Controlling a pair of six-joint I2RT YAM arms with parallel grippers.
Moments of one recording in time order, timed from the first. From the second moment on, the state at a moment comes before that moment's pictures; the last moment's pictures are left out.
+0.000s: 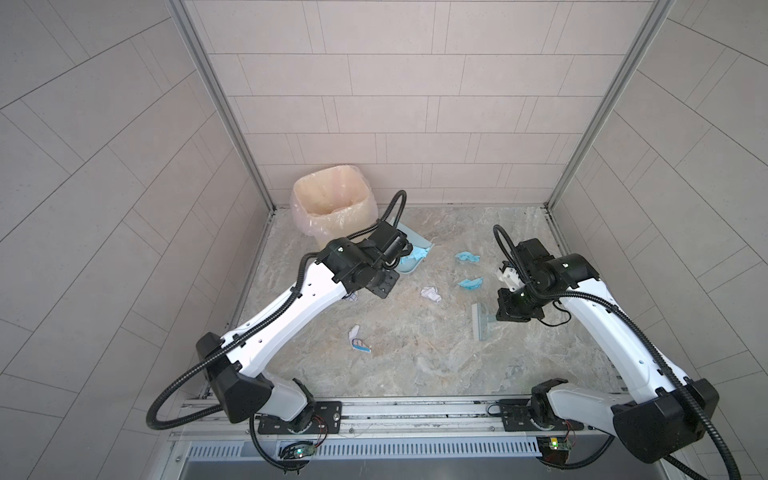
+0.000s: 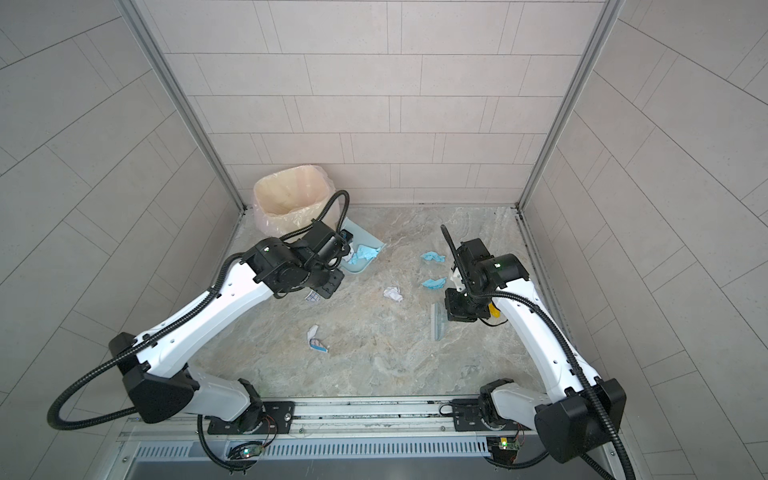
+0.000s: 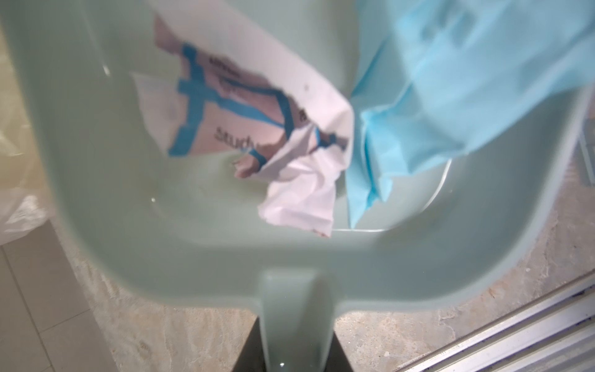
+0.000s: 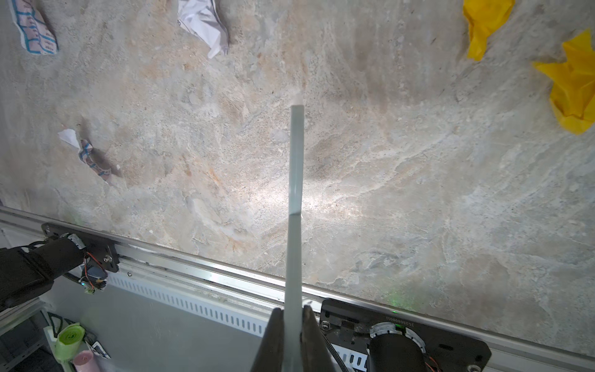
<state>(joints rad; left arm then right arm) -0.74 1.45 1.63 -1.28 -0.26 -0.12 0.25 1.19 1.19 -1.39 -0.28 0.29</state>
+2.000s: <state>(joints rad) -0.17 1.97 2.31 -1.48 -0.84 0.23 0.24 1.15 1.10 -1.43 -0.38 0.28</state>
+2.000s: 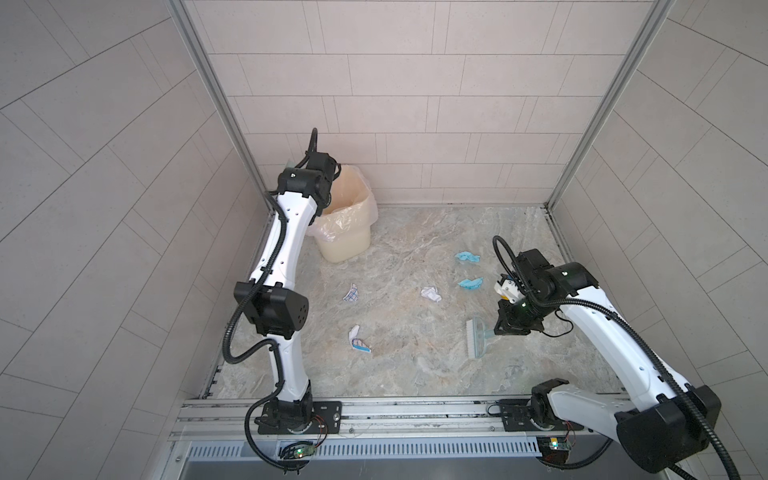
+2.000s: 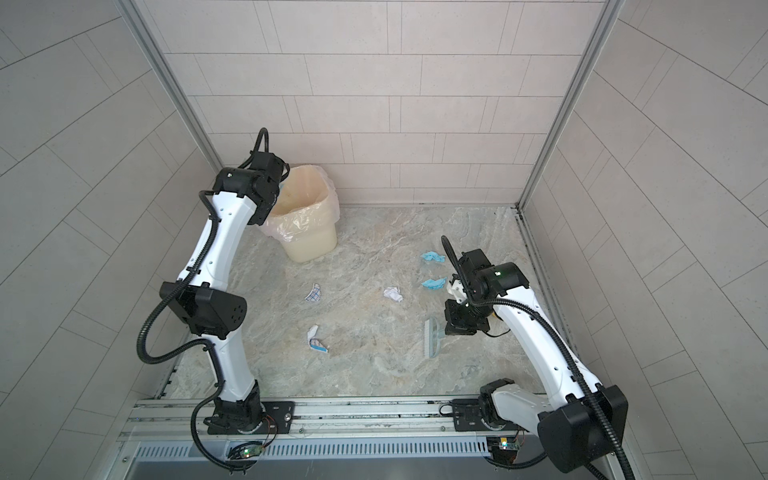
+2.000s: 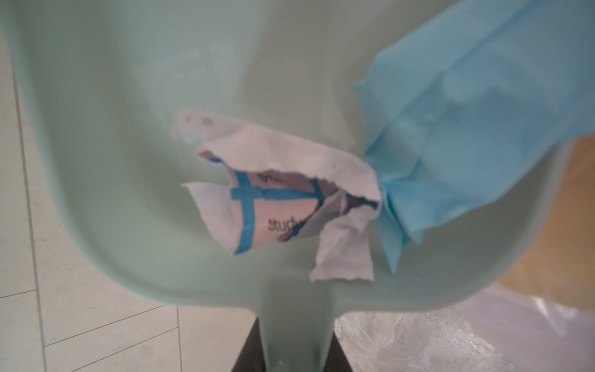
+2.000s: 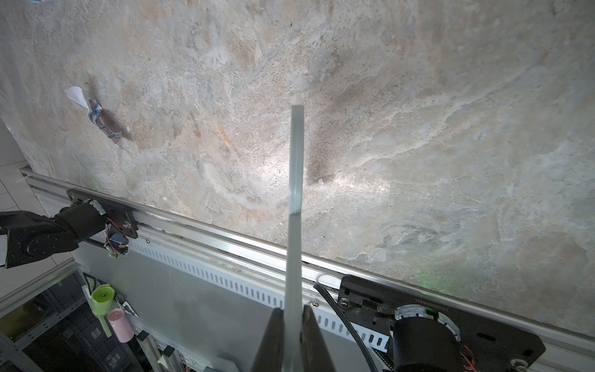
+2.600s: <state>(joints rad) -0.30 1.95 1.98 -0.96 -1.27 0.83 0.24 1.15 1.10 -1.44 -0.38 0.26</state>
